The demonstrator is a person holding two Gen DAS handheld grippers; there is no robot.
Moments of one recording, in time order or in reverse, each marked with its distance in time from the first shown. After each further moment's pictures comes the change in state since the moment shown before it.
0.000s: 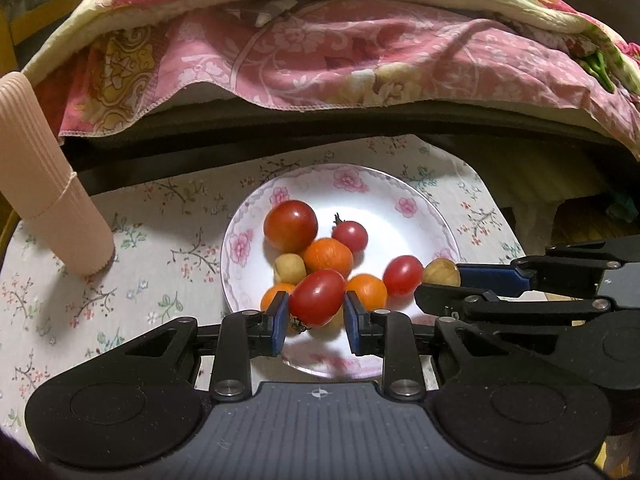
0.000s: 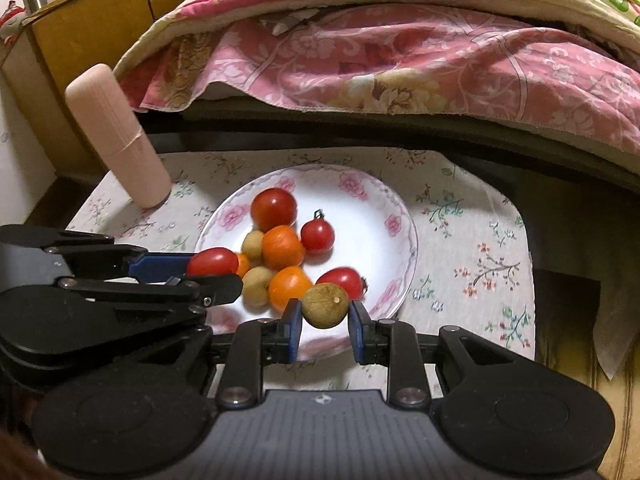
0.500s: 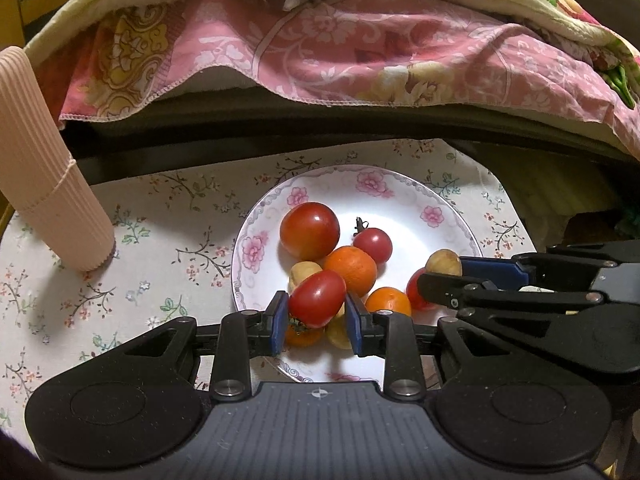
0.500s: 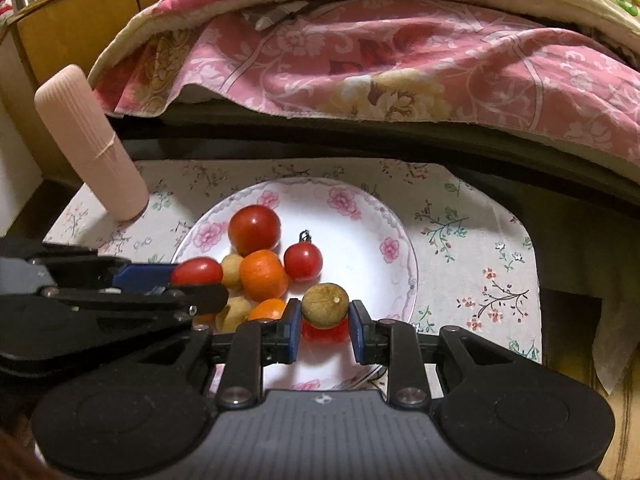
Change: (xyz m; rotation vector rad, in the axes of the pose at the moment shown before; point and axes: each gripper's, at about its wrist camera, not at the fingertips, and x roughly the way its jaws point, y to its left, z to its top) left arm 0.016 0.012 0.006 -0.051 0.015 0.007; right arm 0.029 -0.005 0.015 0.001 -0.008 -0.023
